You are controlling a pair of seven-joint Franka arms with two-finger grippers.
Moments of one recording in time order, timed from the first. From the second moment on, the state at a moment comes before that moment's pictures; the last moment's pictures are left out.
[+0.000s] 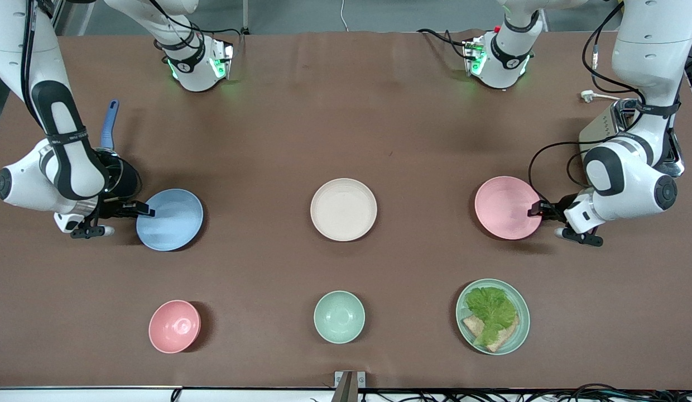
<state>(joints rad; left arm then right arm) -0.01 0.48 0.13 -2.04 -0.40 2.27 0.64 -0.09 0.49 -0.19 -2.06 0.50 2.29 -0.65</state>
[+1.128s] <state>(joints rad) -0.02 0.27 -0.35 -1.87 -0.41 2.06 0.11 -0.06 0.41 -0.24 -1.71 0.41 1.69 -0.32</state>
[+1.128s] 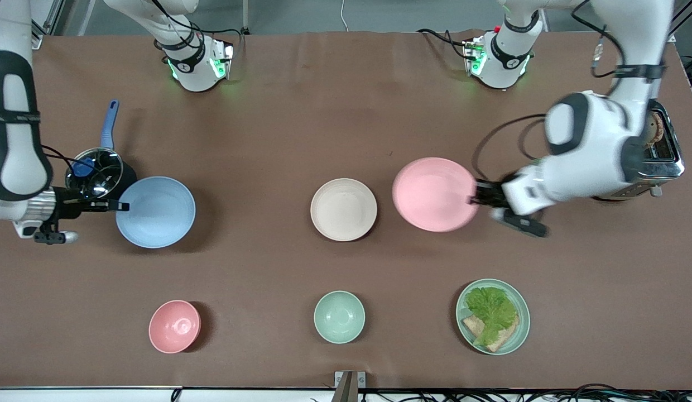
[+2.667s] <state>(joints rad) -0.06 0.47 -0.50 -1.71 -0.09 2.24 -0.43 0.09 0.36 0.29 -1.84 0.40 2.01 0.46</state>
